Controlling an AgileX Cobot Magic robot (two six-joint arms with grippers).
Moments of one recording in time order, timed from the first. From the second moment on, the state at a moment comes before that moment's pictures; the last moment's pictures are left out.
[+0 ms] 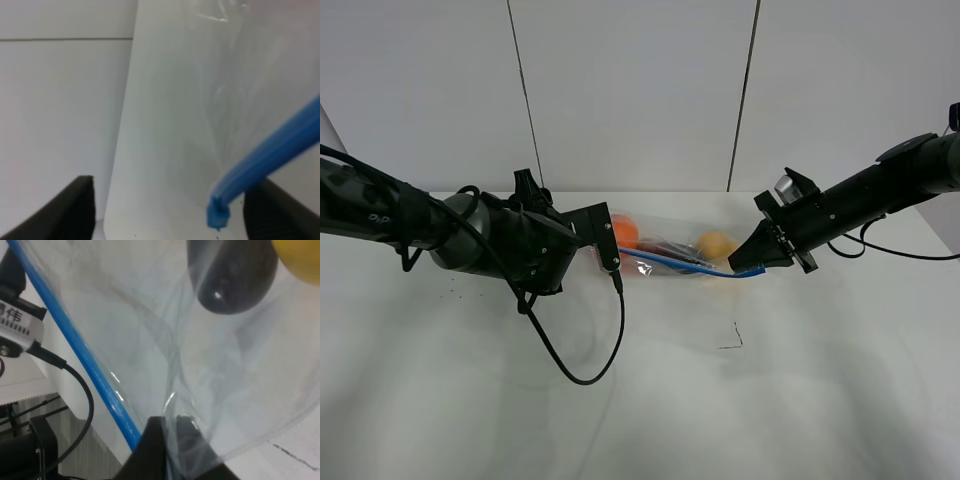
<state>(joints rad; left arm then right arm) -0.70 2.02 -1.08 1.60 0.68 -0.72 -0.06 2.08 -1.32 1.03 1.21 -0.73</state>
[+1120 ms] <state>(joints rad) -0.70 2.02 -1.09 1.48 0.77 -0.73 -0.06 2.08 -1.32 1.03 1.21 -0.74</state>
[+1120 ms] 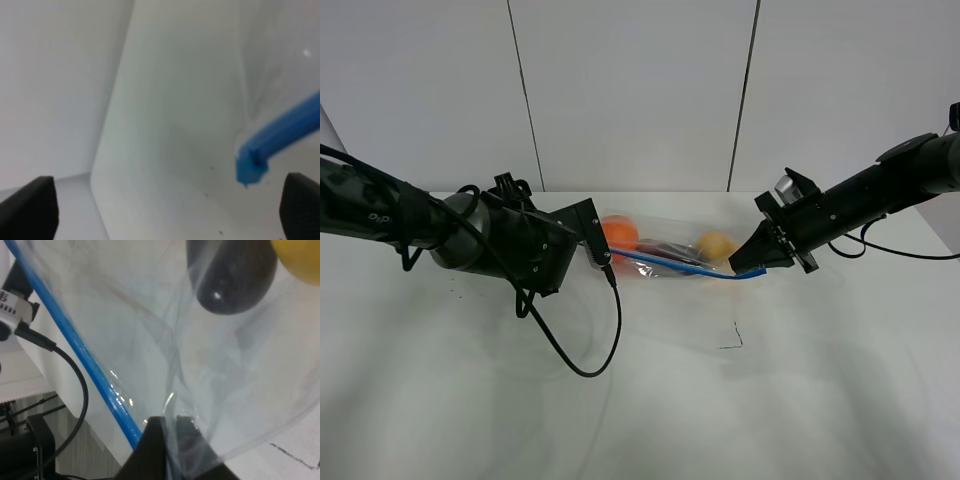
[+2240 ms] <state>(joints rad) -0.23 1.64 -1.49 0.56 0.96 -0.07 -0.06 2.08 -1.32 1.04 1.21 -0.76</state>
